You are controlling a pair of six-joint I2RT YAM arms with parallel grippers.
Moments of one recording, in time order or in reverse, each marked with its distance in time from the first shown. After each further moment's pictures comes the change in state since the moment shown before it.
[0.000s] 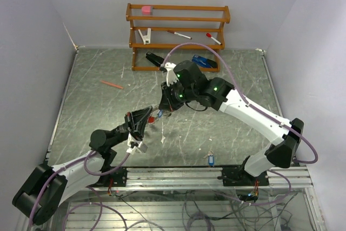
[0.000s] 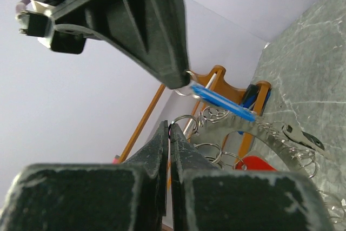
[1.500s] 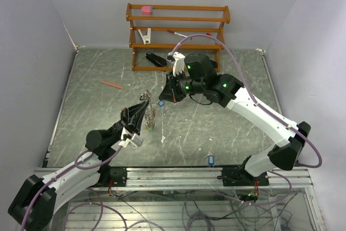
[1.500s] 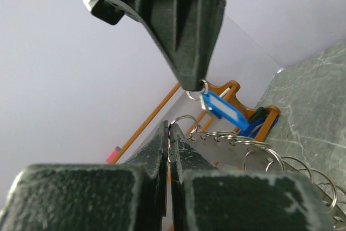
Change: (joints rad) left arm -0.044 -0.153 0.082 -0.117 -0.166 -0.227; right arm -0.067 -0.043 -0.003 0.082 -0.060 0.024
